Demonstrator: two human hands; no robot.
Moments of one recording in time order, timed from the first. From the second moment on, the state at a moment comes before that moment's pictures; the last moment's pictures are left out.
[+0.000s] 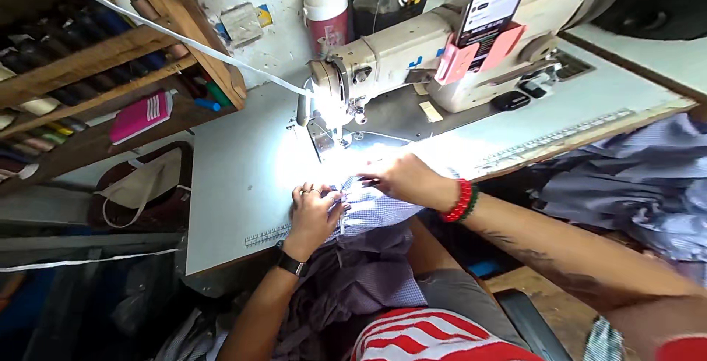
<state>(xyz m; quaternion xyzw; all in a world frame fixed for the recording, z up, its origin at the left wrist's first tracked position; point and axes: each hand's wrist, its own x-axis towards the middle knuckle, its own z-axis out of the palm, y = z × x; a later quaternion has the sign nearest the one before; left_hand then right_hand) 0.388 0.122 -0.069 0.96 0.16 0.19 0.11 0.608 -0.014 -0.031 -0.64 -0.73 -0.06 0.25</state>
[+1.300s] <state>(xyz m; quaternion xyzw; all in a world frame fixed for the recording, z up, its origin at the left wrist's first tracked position) 0.379 0.149 -0.058 0.97 0.18 0.11 0.10 0.586 0.104 -0.060 -0.73 -0.61 0.07 0.29</state>
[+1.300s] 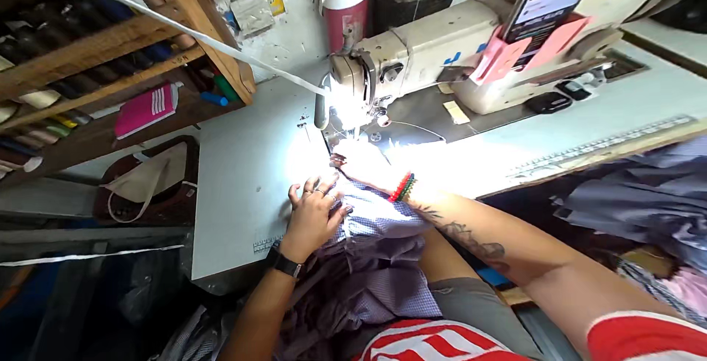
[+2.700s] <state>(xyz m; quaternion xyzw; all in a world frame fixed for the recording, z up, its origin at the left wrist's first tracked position) 0.419 0.177 -0.035 0.97 0.18 -0.08 0.11 0.653 -0.026 -0.050 -0.77 -0.61 0.04 0.18</state>
